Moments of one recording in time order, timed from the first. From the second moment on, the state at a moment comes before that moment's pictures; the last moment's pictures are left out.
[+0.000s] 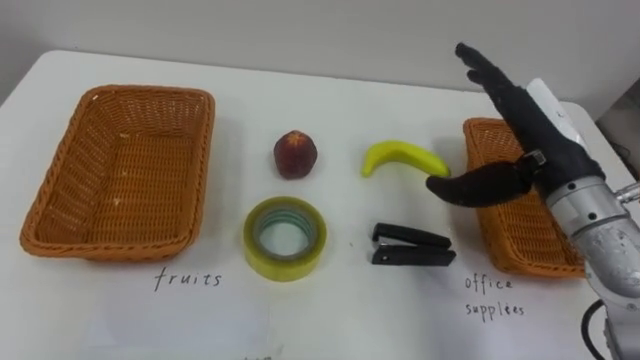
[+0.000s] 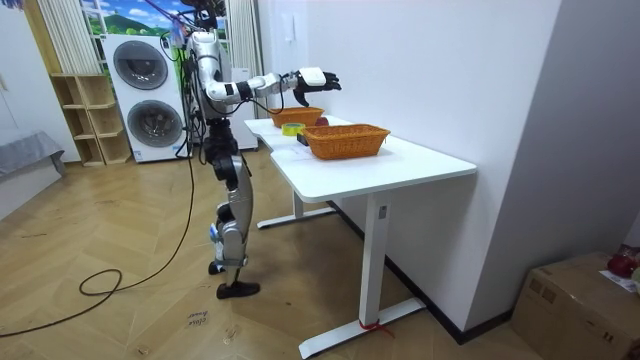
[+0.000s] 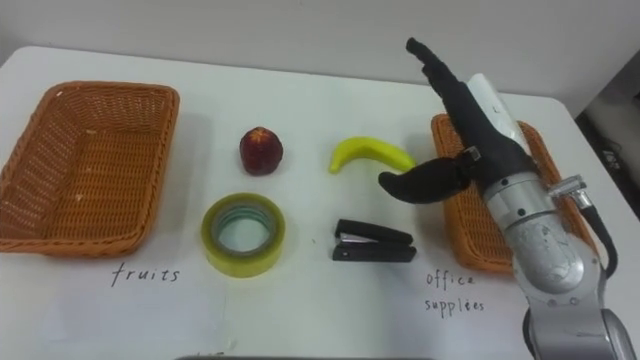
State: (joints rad) left arm 0.20 0.26 0.09 1.06 0.17 0.00 0.11; right arm 0.00 -0.43 -0.07 -0.21 -0.29 -0.01 0.23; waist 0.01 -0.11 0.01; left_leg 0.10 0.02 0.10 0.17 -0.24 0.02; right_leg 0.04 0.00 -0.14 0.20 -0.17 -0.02
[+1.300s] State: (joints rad) left arm 0.17 0.26 0.07 1.06 0.17 0.00 0.10; right arm 0.00 -0.43 -0.03 -0.17 -0.34 0.02 0.48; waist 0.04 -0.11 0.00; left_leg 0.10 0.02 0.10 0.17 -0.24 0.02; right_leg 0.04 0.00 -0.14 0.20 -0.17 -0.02
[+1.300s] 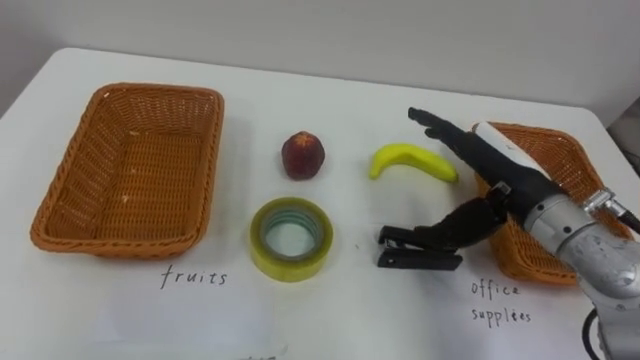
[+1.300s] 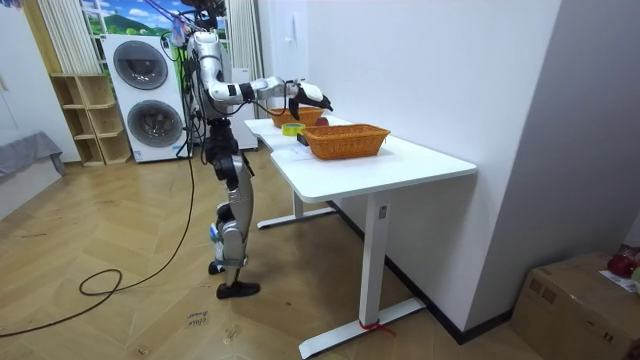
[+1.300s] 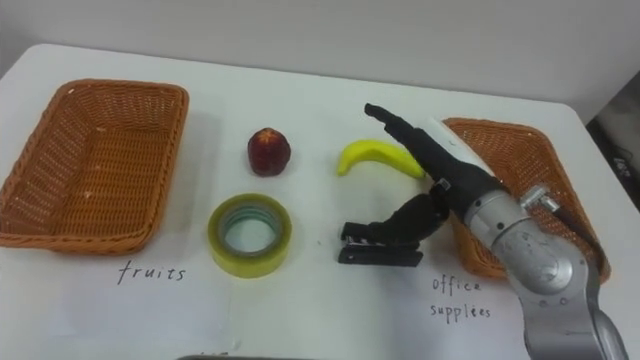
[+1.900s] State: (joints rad) left arm 0.17 0.26 0.05 1.05 0.17 0.00 0.10; right arm 0.06 -0.42 0.02 -0.13 -0.39 0.05 0.51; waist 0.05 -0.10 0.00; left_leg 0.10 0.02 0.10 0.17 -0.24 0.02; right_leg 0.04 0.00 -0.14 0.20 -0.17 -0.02
